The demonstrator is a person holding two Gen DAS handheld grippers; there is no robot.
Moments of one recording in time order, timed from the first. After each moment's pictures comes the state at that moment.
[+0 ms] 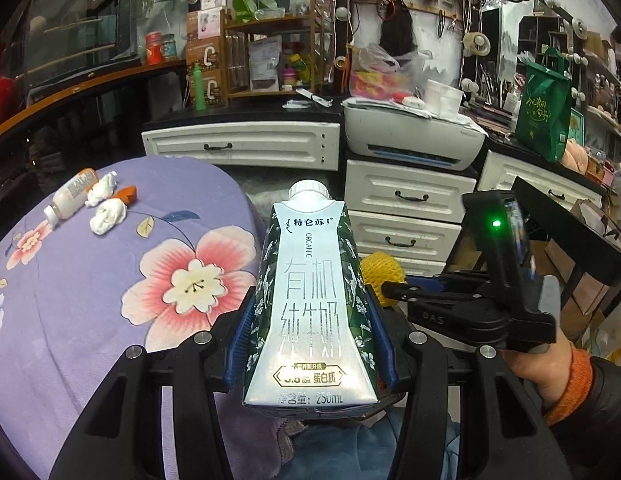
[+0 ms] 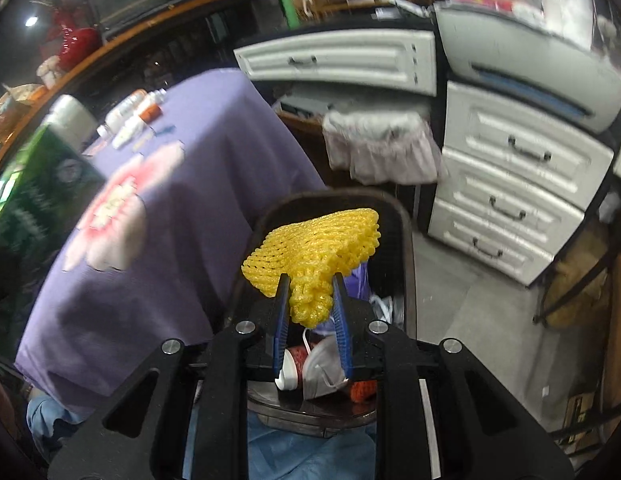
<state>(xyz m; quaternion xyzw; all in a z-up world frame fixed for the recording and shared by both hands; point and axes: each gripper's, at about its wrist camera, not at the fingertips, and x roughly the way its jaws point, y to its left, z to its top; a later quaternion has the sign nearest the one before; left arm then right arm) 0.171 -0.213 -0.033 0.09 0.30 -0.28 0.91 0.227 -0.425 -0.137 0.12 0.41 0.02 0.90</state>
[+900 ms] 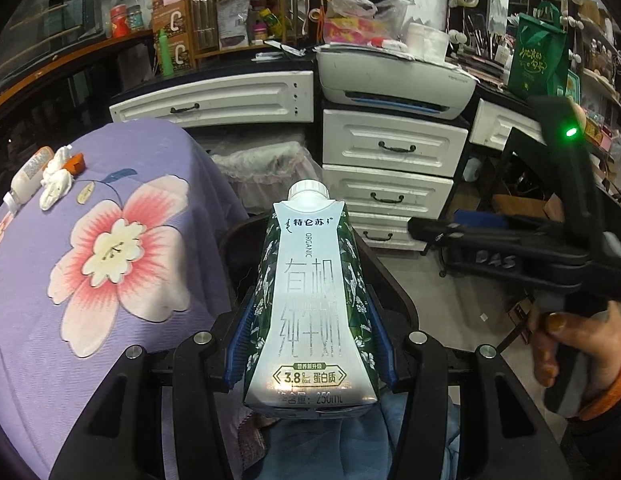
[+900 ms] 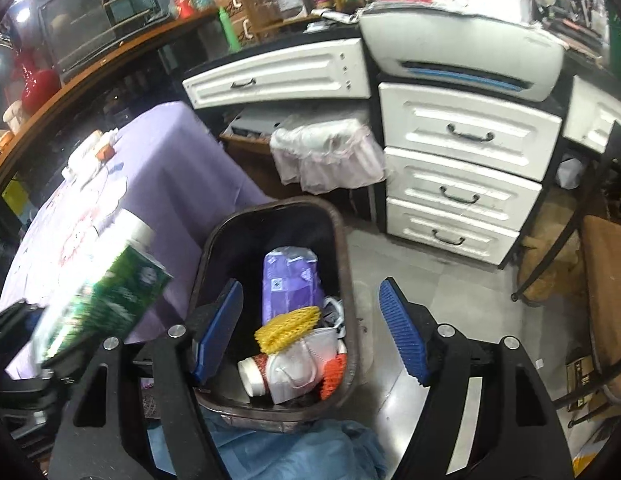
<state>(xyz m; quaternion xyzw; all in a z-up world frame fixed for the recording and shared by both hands) 0.177 -0.264 -0.087 0.13 0.36 -0.30 0.87 0.183 -0.470 -0.120 0.15 0.37 -0.07 0.91</state>
